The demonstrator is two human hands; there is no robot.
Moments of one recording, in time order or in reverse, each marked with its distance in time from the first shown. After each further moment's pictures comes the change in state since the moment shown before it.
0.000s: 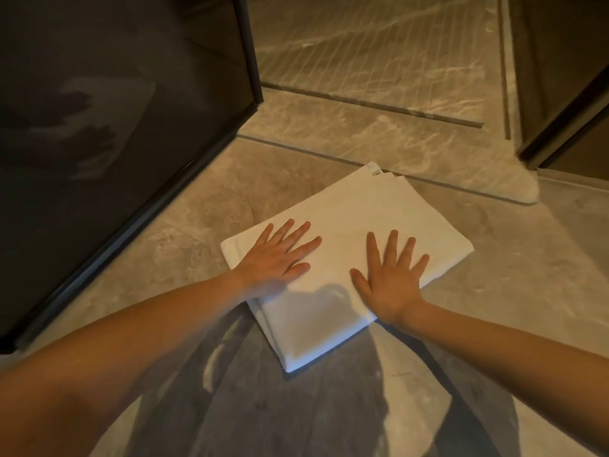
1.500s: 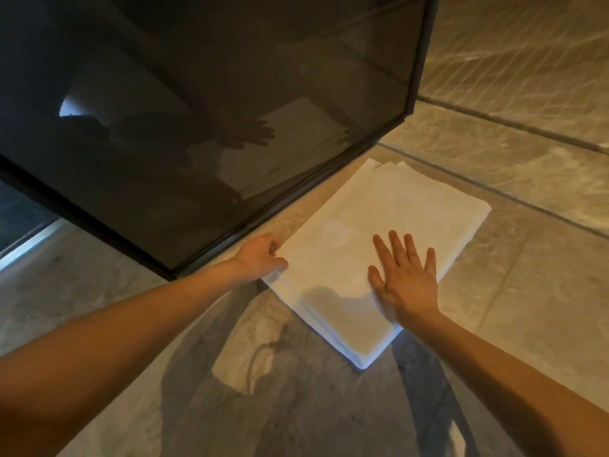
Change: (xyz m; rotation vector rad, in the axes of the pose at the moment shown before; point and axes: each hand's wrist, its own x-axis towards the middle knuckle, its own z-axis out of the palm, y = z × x) left_hand -0.168 -0.122 -0.035 -0.730 0.072 -0.942; right_hand 0.052 -0.166 0.007 0.075 0.165 -0.361
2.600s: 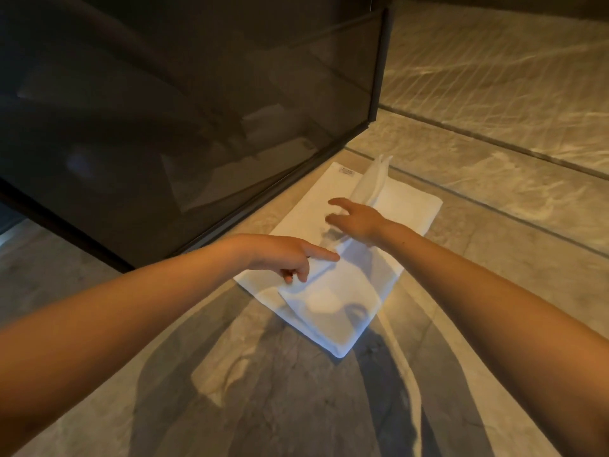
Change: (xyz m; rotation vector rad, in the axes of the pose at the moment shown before) left_hand -0.043 0.115 0.000 -0.098 -0.701 0.101; right_hand 0.070 -0.023 -0.104 0.631 -0.382 0.068
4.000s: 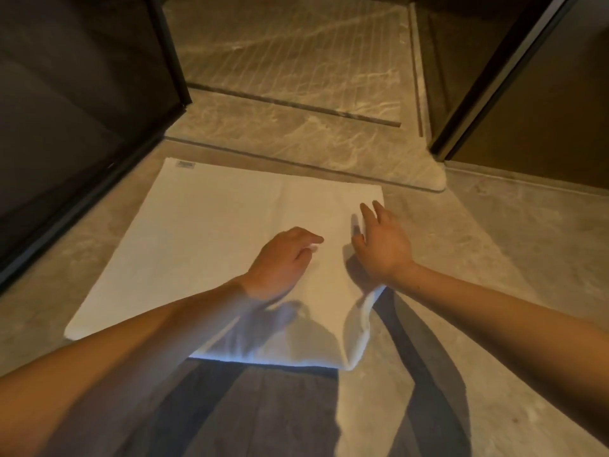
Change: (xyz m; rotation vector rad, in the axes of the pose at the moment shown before) left_hand 0.133 0.108 0.179 0.307 0.411 0.725; right_hand -0.191 0.226 -0.072 -0.409 0.577 0.370
